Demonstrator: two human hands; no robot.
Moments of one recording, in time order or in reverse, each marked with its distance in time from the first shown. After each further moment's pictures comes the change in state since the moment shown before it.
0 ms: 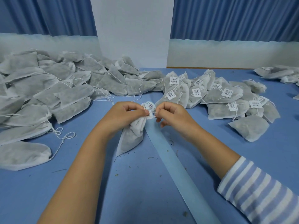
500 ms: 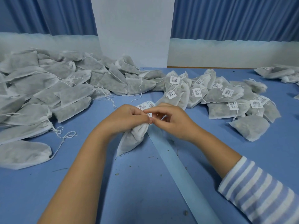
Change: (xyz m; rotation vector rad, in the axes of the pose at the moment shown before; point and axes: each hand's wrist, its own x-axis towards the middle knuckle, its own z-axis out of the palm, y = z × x) left_hand -0.003 0.004 0.002 0.229 -0.103 -0.053; right_hand -0.002 0.009 -0.001 -0.421 -0.087 -0.359
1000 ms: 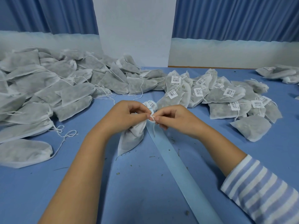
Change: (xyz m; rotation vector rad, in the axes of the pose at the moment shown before) left_hand -0.001 -0.005 -0.006 0.029 0.086 0.203; right_hand 0.003 -0.002 -0.012 0.225 -0.125 0.274
